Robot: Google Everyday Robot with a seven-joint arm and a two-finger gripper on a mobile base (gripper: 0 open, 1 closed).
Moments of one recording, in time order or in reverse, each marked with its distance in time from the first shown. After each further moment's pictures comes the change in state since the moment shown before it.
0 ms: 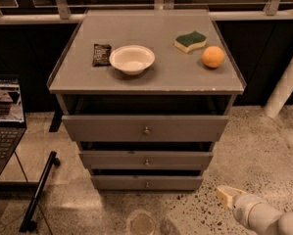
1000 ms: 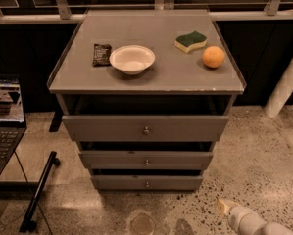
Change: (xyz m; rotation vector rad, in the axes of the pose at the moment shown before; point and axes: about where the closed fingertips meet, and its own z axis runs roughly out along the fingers) arm 0.106 -0.073 0.091 0.092 0.021 0.187
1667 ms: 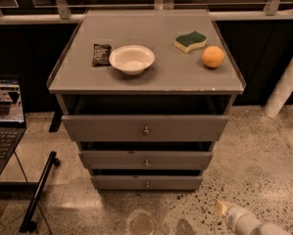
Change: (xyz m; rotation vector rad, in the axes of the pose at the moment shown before) arm 0.009 -0.006 0.012 0.017 0.006 0.034
